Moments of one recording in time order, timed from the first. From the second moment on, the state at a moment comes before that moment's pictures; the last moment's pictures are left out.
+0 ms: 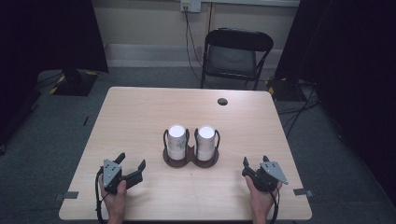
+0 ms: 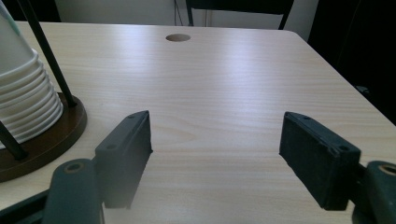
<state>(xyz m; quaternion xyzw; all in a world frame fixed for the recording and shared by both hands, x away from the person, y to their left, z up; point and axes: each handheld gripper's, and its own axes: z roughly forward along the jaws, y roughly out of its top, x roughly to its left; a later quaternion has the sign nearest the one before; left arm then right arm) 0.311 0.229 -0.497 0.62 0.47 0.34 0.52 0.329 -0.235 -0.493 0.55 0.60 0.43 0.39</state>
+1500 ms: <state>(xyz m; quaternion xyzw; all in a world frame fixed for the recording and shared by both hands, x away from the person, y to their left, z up) 0.312 0.227 -0.497 0.62 0.48 0.35 0.51 0.323 -0.192 -0.438 0.43 0.65 0.54 0.30</state>
